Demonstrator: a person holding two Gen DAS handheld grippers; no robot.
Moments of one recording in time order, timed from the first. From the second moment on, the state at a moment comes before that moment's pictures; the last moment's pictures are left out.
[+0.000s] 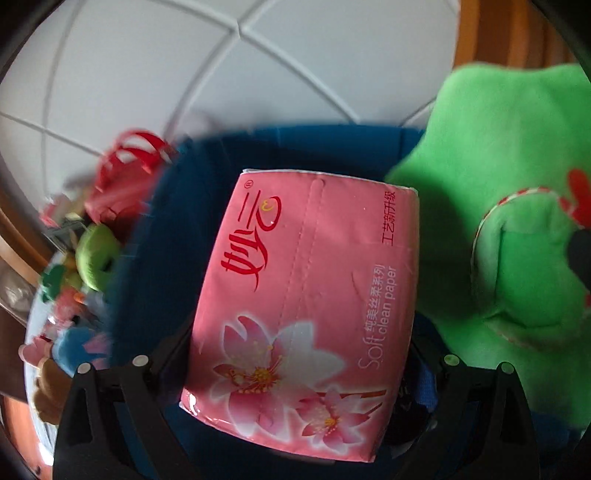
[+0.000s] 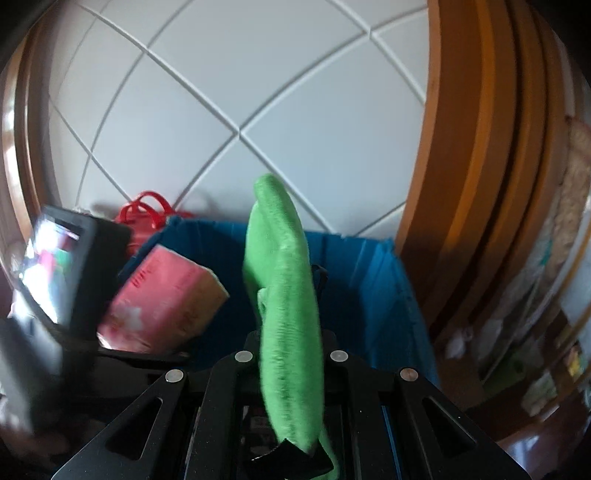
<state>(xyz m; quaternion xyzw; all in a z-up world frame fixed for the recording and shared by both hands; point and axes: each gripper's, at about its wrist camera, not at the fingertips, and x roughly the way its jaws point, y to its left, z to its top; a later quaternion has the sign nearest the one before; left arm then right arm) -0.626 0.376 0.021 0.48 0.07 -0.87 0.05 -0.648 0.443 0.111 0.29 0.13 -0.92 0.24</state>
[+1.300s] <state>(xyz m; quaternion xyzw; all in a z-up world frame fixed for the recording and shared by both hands) -0.689 0.404 -0.053 0.56 -0.01 -0.83 0.05 -0.759 0.437 0.007 0.42 0.16 -0.87 0.19</state>
